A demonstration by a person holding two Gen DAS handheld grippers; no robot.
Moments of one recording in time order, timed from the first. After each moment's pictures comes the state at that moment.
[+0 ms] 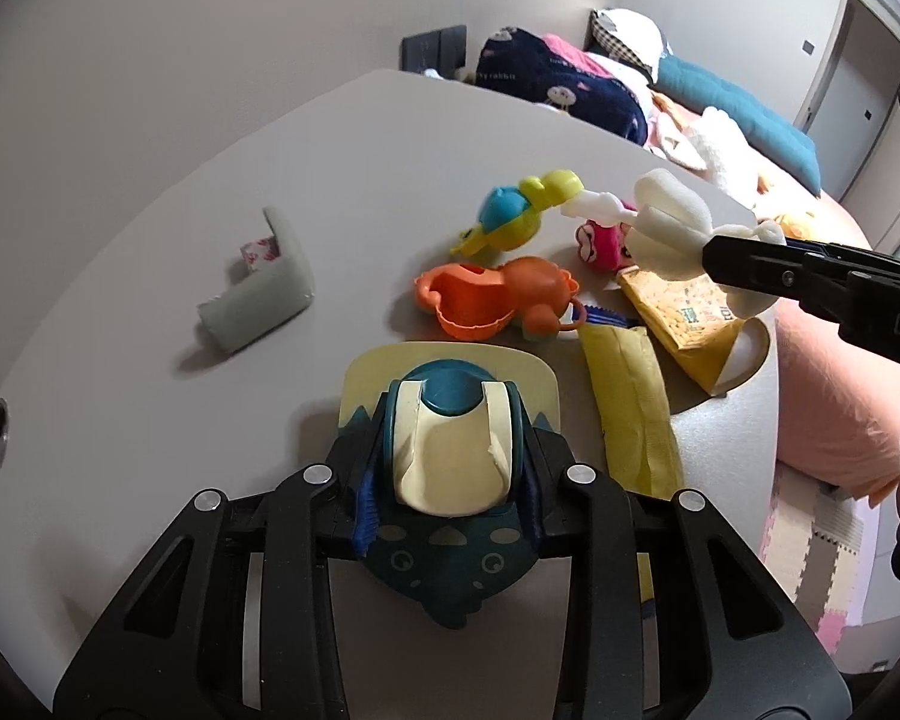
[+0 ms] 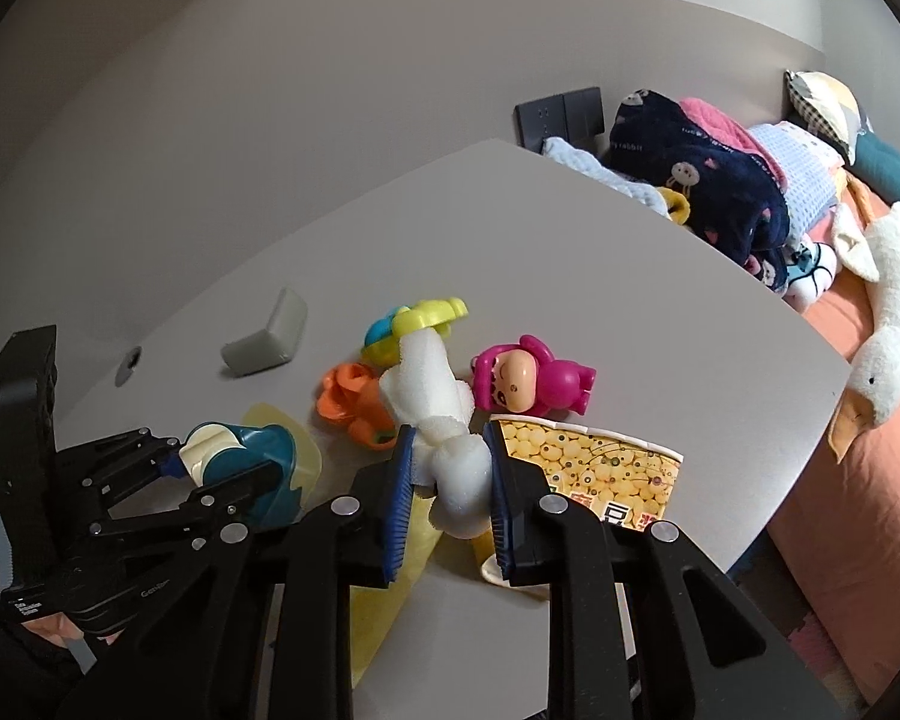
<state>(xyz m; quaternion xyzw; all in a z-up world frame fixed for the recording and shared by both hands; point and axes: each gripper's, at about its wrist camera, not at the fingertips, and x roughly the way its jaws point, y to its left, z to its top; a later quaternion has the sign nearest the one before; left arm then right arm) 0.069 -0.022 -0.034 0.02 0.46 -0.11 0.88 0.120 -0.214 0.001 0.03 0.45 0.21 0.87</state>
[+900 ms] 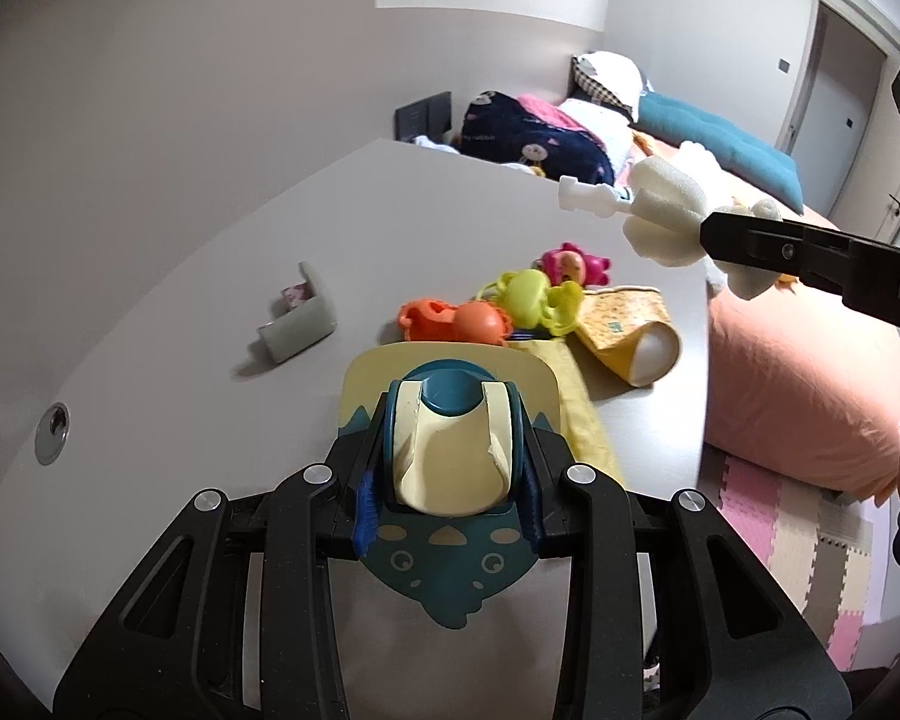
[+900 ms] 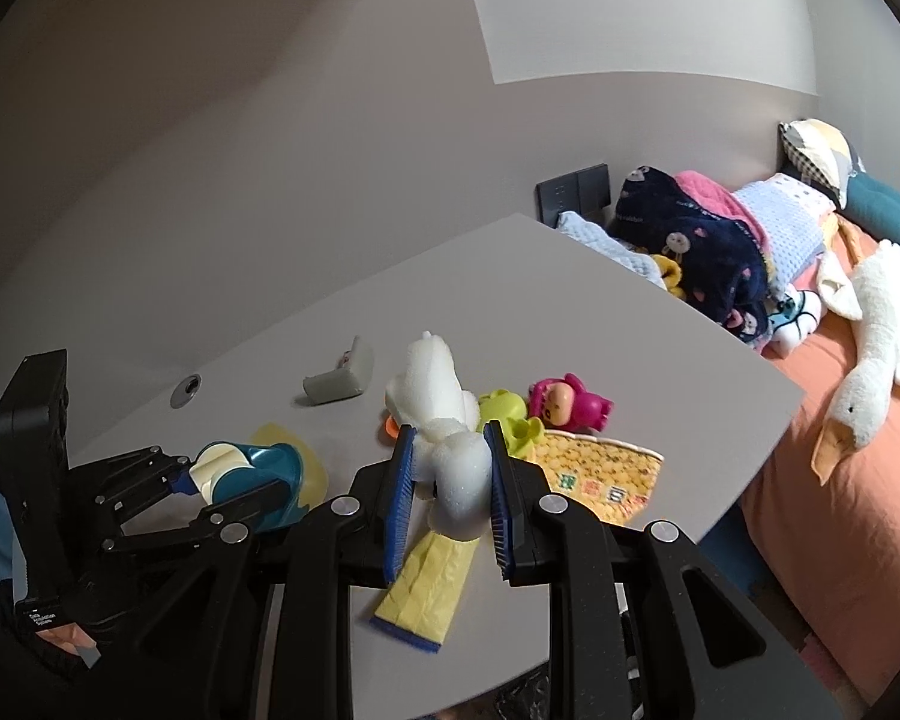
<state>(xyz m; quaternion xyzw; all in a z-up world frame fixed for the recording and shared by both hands) 0.008 -0.032 0.018 0.03 0.41 -0.11 0.91 0.056 -0.224 0.065 0.03 0.38 0.22 0.90</state>
